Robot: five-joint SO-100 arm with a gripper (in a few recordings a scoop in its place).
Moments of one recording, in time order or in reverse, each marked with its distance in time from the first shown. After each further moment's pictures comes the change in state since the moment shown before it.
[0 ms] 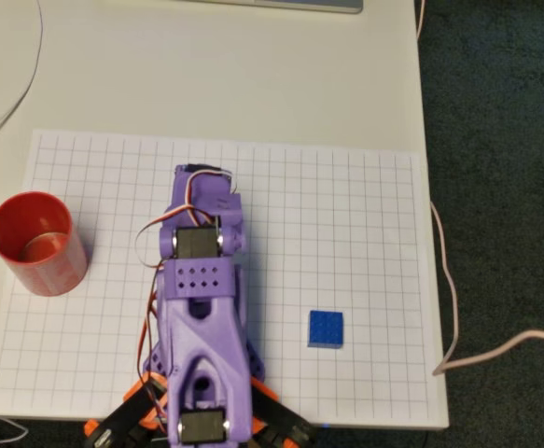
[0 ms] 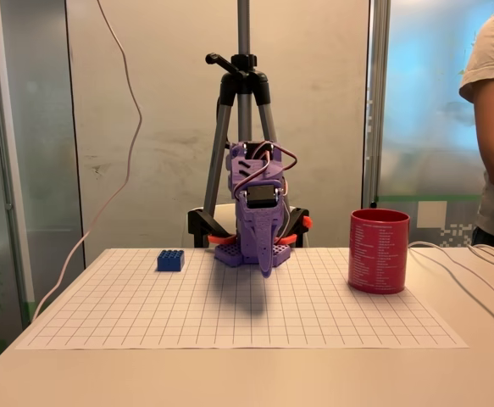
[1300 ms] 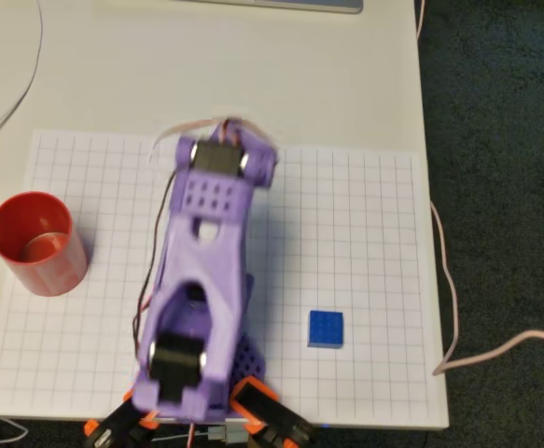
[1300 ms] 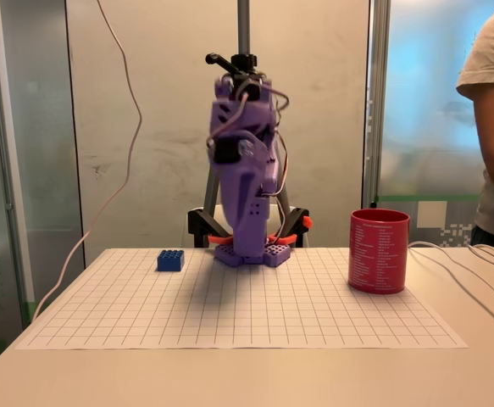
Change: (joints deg) arm 18.7 -45.4 -52.7 28.0 15.6
